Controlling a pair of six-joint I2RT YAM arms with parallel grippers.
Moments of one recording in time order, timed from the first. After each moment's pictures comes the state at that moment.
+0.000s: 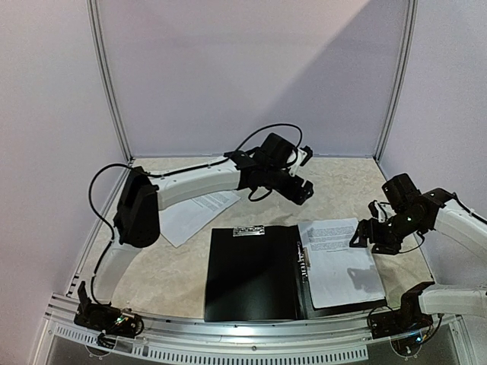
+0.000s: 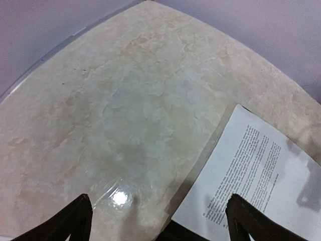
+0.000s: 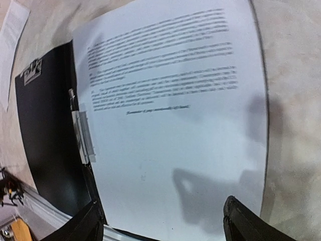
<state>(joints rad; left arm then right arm) -0.94 2.41 2.20 -0.45 0.01 -0.08 0.34 1.03 0.75 -0.91 -0.22 0.53</state>
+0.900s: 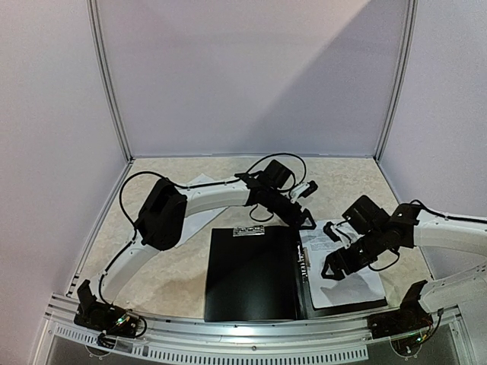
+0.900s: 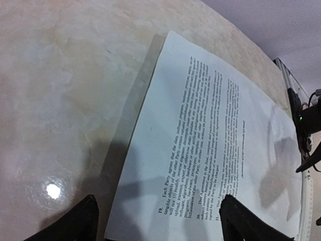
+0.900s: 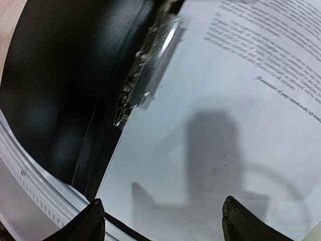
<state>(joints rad) -0.89 2.66 2.29 -0.42 0.57 -0.06 0.74 1.16 0.68 -0.72 -0.19 0.39</state>
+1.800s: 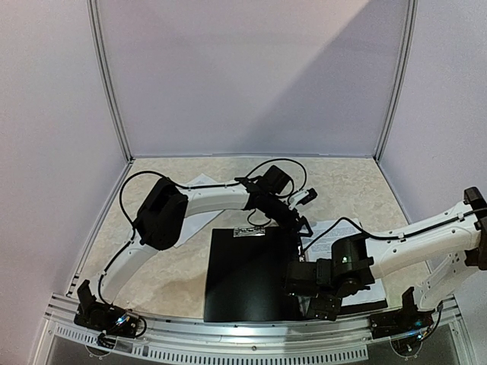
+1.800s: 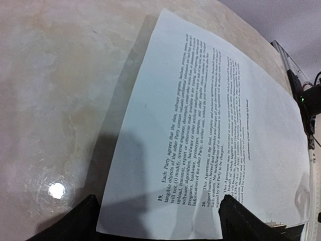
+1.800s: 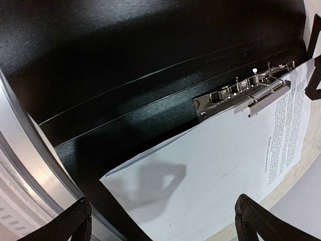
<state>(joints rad) -0.89 2.64 2.20 -0.40 0.60 0.02 1.42 1.53 0.98 -1.03 0.37 0.15</state>
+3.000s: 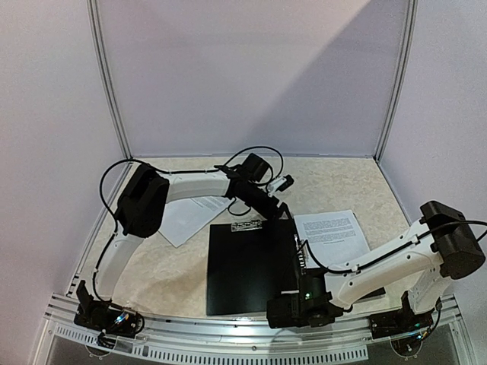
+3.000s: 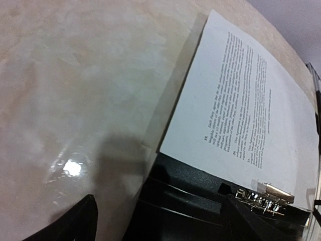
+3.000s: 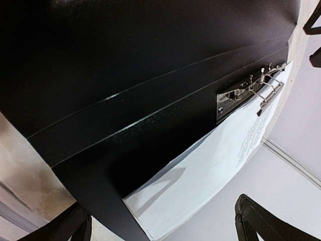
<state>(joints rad) -0.79 2.48 2.00 -0.40 0.47 0.00 1.54 1.80 1.03 -1.10 0.66 0.15</state>
